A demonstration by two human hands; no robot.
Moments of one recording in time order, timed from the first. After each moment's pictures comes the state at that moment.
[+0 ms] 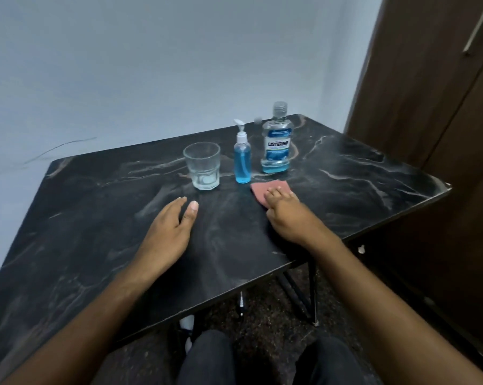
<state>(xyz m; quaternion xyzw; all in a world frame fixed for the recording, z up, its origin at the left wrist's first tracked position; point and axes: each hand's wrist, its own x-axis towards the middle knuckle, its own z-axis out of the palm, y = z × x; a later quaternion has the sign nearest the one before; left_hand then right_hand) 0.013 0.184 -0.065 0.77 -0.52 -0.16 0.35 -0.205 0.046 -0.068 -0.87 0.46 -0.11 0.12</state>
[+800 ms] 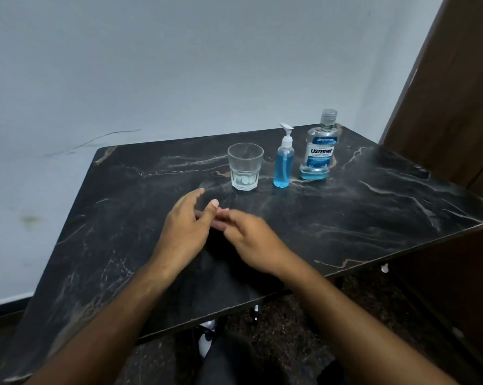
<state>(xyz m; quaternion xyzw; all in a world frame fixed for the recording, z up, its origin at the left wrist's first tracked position) 0.039 0.206 -0.050 0.77 -0.45 -0.12 0.43 -0.098 0.140 -0.058 -0.86 0.27 -0.22 0.37</state>
